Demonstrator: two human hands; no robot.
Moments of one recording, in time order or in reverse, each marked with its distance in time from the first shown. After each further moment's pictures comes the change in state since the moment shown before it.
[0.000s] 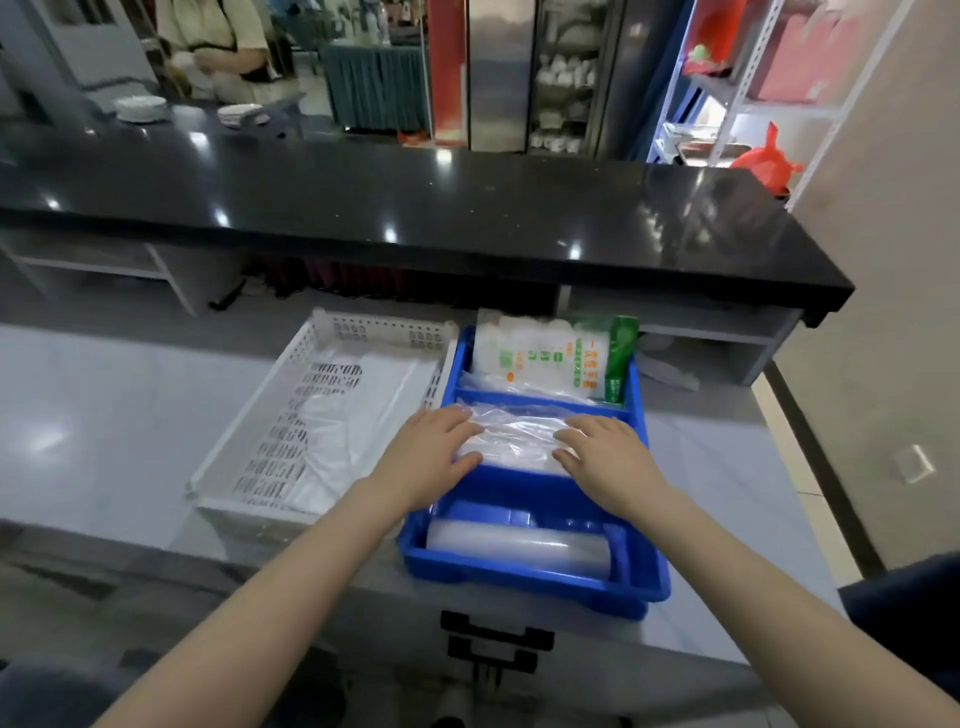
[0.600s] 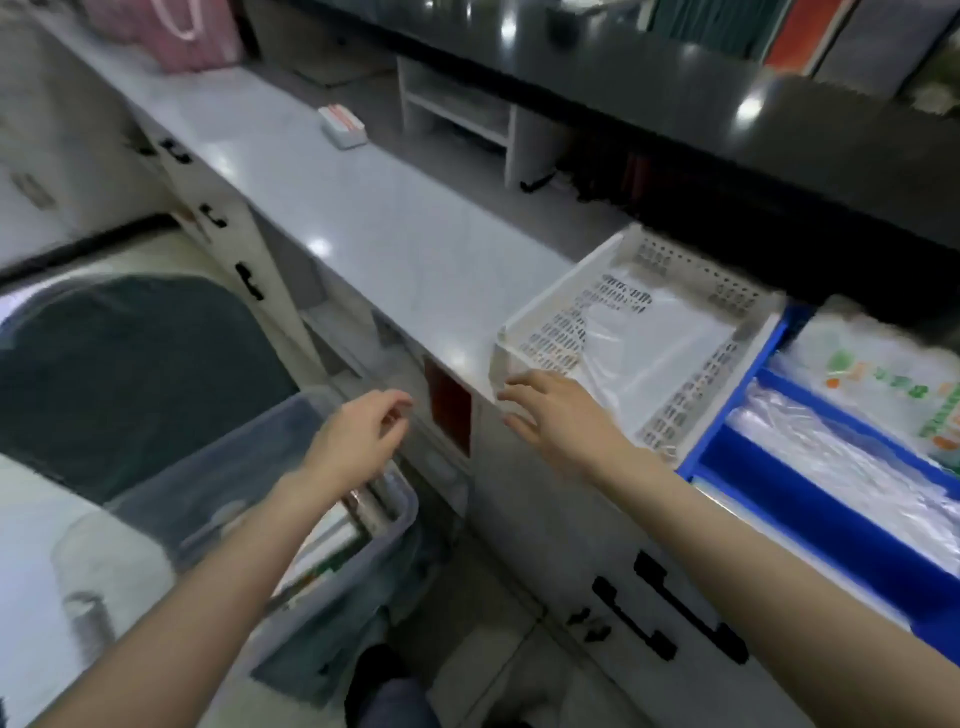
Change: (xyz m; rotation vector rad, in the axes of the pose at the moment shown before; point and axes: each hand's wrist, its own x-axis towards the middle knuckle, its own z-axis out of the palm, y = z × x) left_hand -0.340 -0.129 -0.015 -0.300 0.330 -0.875; right_hand 0.028 -0.321 0.037 0.148 -0.067 -0.823
